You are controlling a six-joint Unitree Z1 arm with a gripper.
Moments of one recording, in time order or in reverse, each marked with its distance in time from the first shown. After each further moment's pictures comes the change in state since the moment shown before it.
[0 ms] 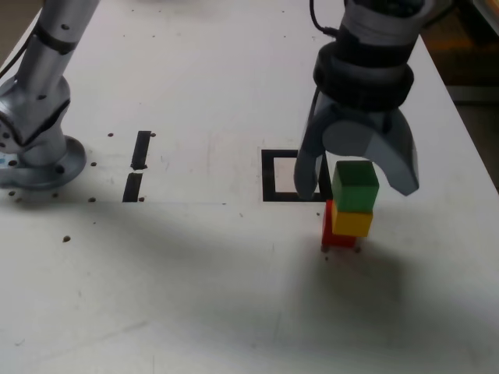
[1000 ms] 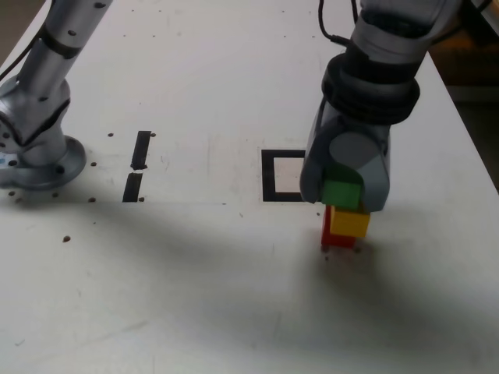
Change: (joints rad) arm -0.001 0.039 -0.030 0.009 0.035 0.000
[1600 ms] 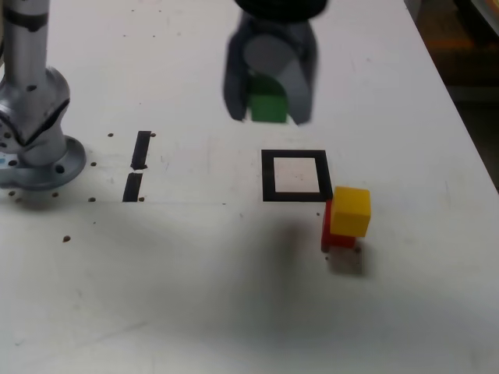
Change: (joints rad) arm 0.047 -0.365 0.288 0.054 0.076 -0.033
